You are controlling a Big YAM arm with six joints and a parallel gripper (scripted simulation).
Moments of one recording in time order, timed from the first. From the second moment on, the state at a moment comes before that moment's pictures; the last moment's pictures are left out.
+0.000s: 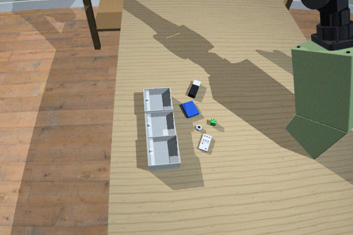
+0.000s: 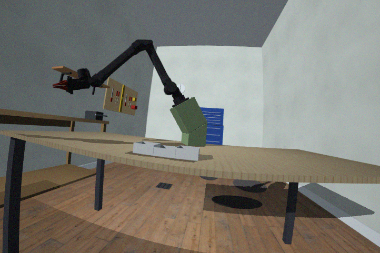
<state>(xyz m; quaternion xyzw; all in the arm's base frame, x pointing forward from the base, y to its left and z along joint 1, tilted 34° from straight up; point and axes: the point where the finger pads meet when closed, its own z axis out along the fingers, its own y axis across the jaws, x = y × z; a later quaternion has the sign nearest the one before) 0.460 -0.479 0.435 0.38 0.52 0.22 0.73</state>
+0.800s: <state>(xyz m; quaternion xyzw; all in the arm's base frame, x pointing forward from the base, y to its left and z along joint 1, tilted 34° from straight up) 0.462 -0.481 0.436 0.38 0.51 0.22 0.74</state>
